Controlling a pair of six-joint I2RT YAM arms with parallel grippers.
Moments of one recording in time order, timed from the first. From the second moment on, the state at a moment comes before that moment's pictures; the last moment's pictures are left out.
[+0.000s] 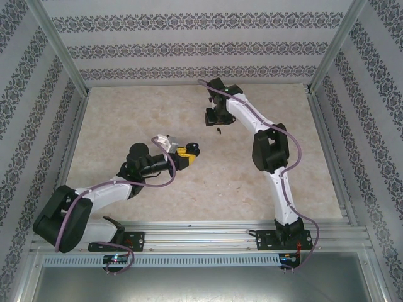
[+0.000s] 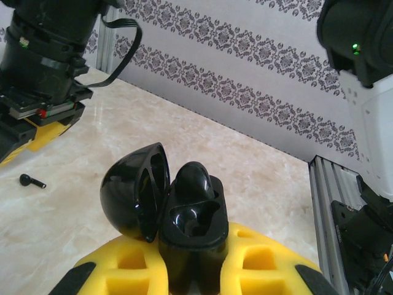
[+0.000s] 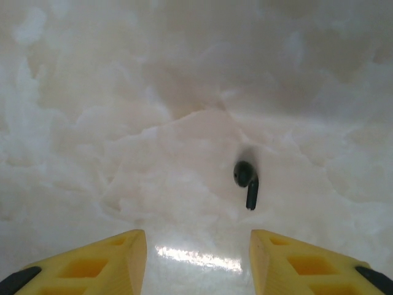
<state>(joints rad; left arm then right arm) -0.46 1.32 0.45 0.77 0.70 -0.21 0.42 2.39 2.23 -1.12 -0.05 0.33</state>
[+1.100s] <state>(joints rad) -0.42 1.49 0.45 1.02 0.76 -0.35 0.37 2.58 2.36 -1.18 -0.05 0.27</state>
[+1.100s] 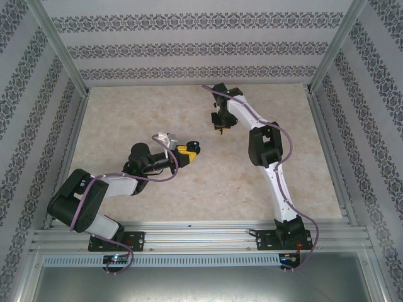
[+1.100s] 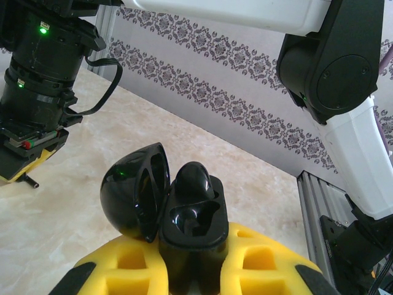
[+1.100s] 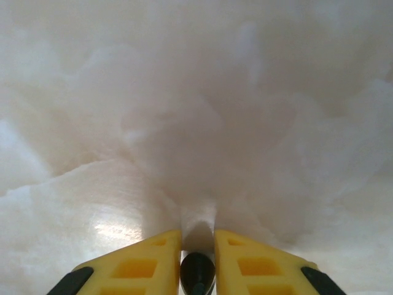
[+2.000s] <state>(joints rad) -0.42 1.17 0.43 0.70 0.74 -0.25 0.54 2.17 1.98 -1.11 -0.04 0.31</state>
